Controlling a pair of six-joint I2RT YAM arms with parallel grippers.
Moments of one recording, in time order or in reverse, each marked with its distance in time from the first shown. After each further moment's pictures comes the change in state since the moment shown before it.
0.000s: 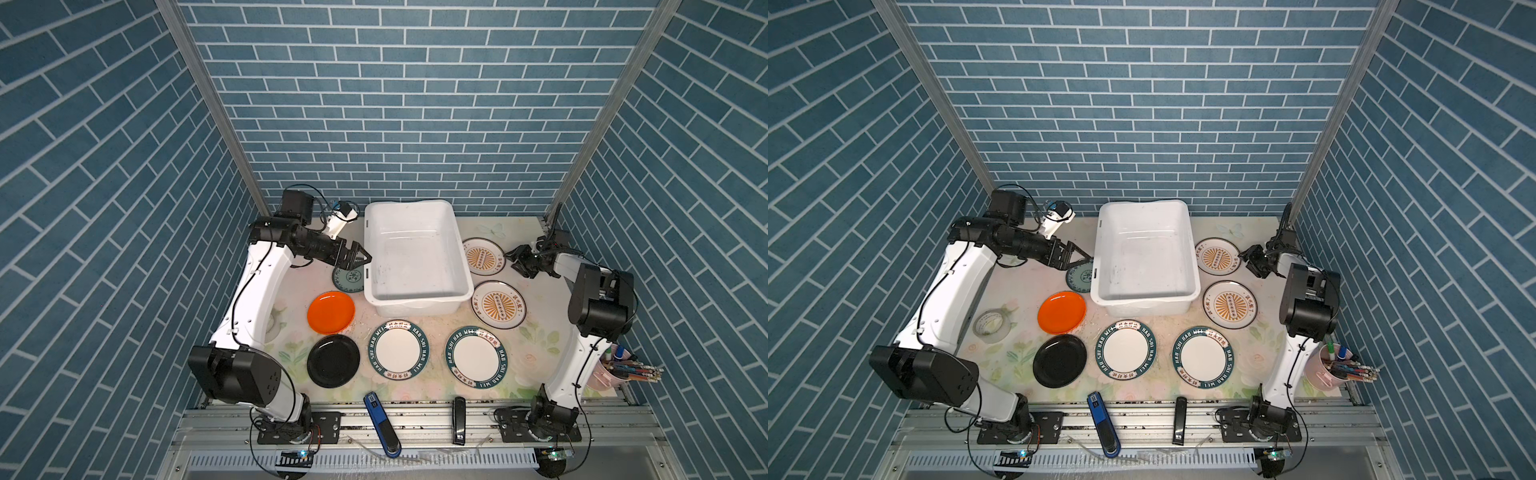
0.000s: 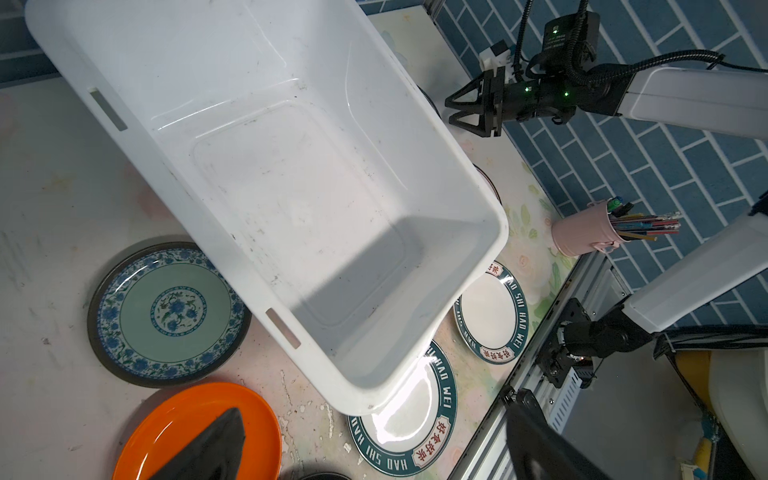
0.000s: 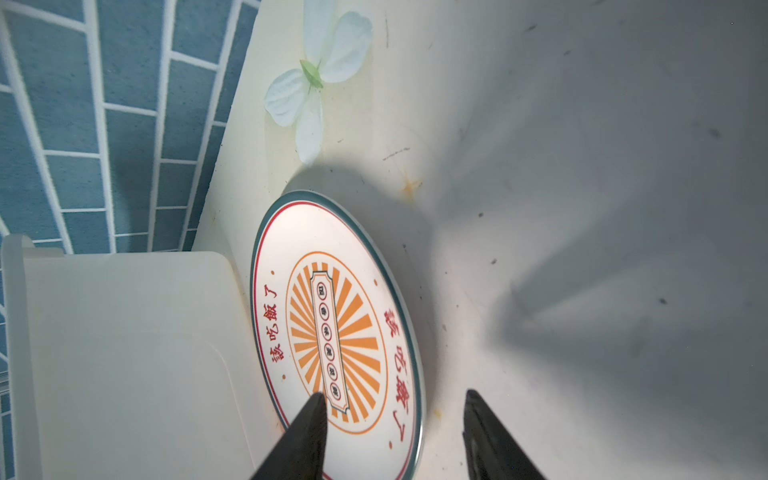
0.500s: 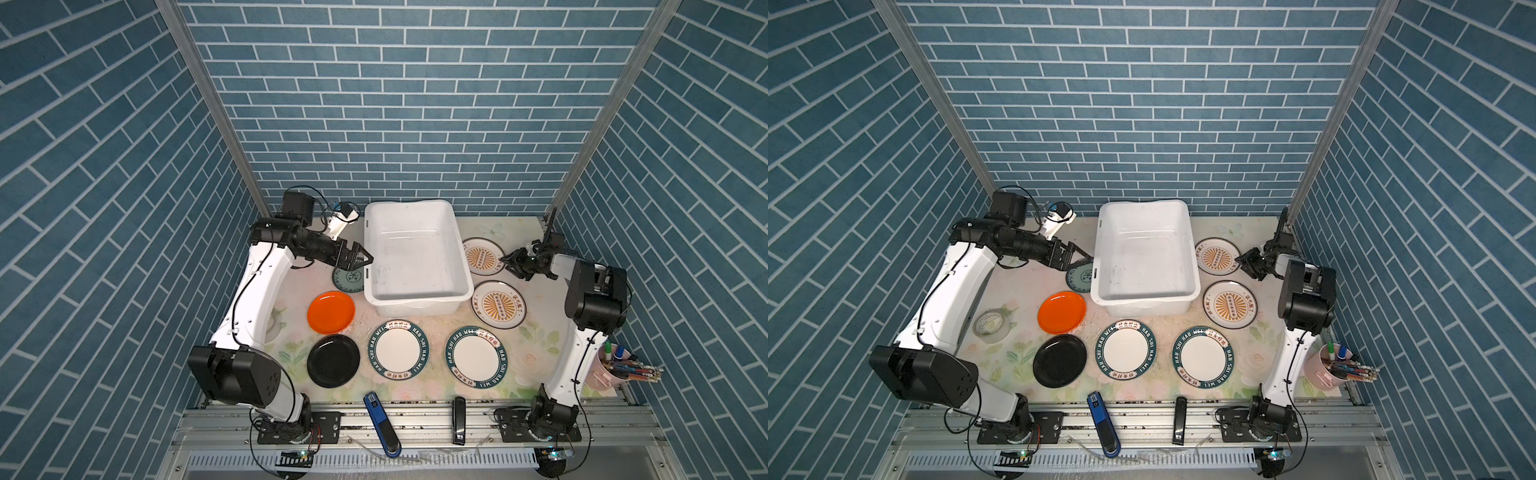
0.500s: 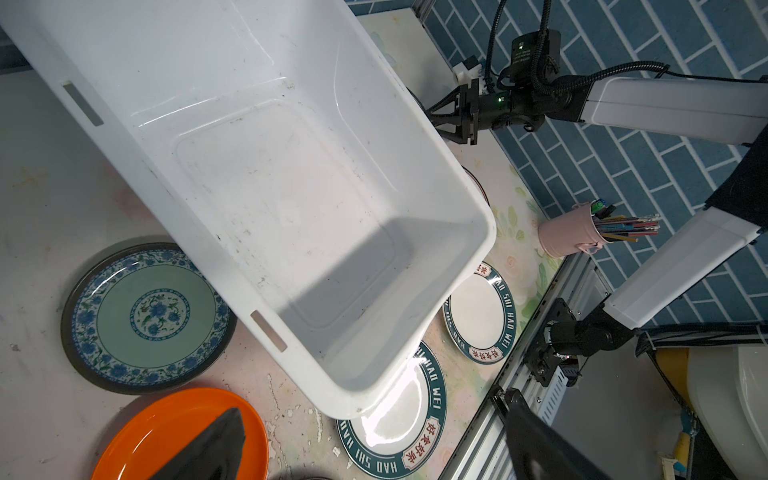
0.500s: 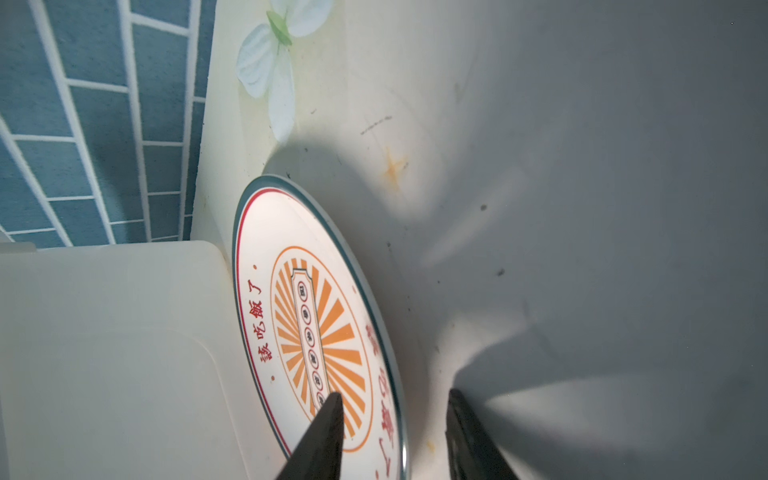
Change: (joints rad) left arm -0.002 -0.009 -0.026 0.015 0.026 -0.013; right arm 0.000 0.074 0.025 0.008 -0.072 0.002
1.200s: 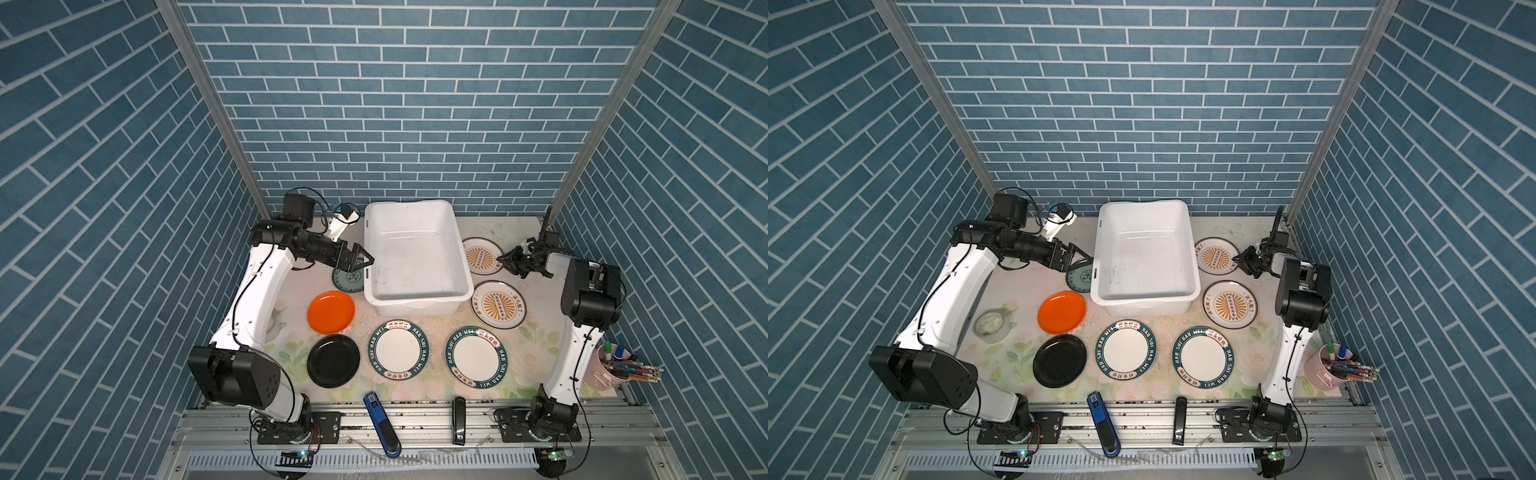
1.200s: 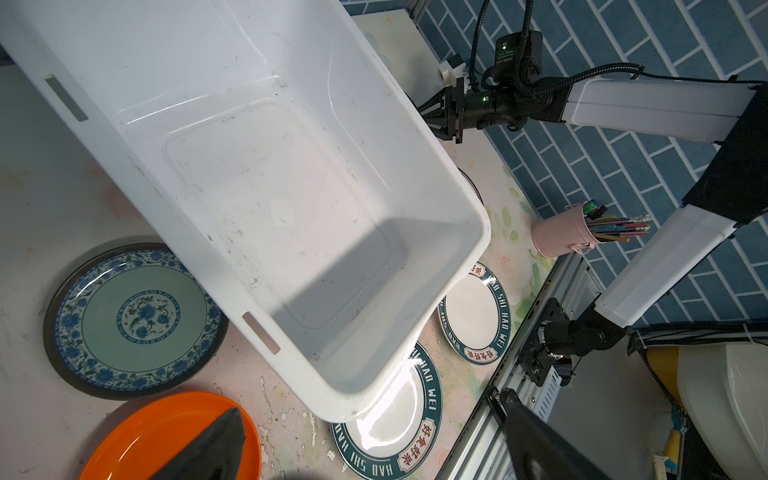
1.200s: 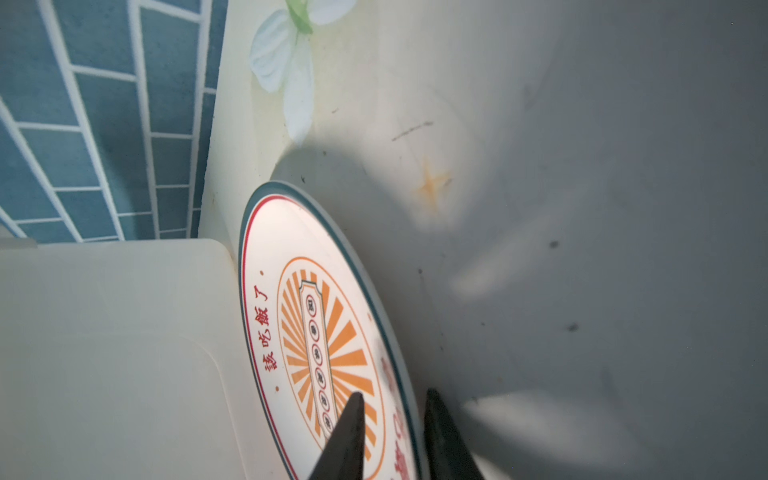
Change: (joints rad) left arm 0.000 -0.005 -0.023 0.019 0.019 -0.006; right arm 0.028 0.051 0.039 0.032 -0.021 0.011
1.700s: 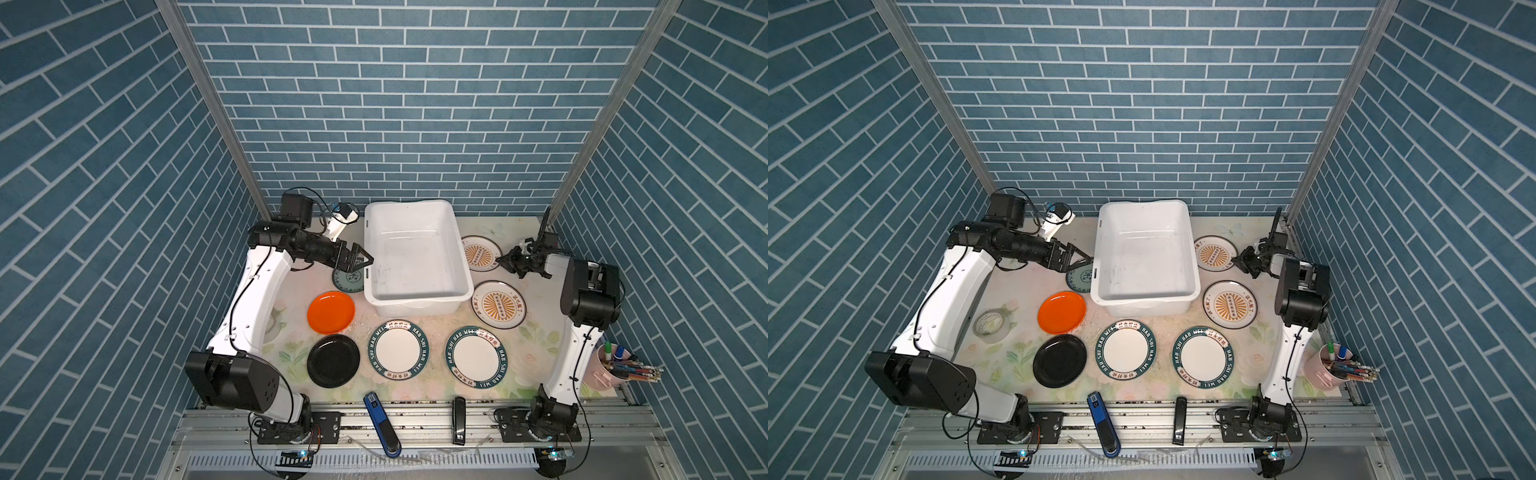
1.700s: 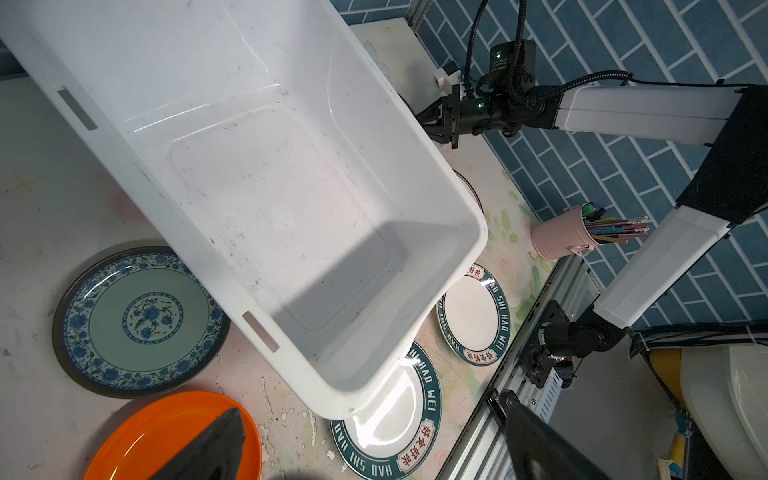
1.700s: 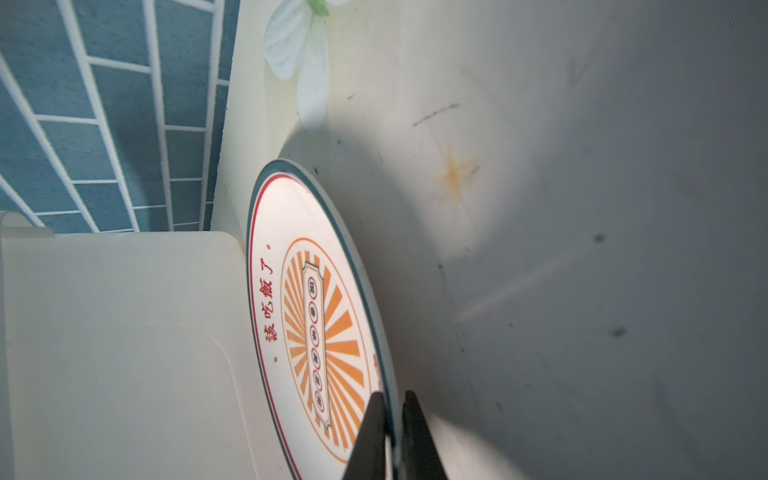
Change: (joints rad) left arm 0.000 -0.024 0.000 0.000 -0.006 -0.006; right arm 0.001 0.003 -0.014 0.037 -0.028 0.017
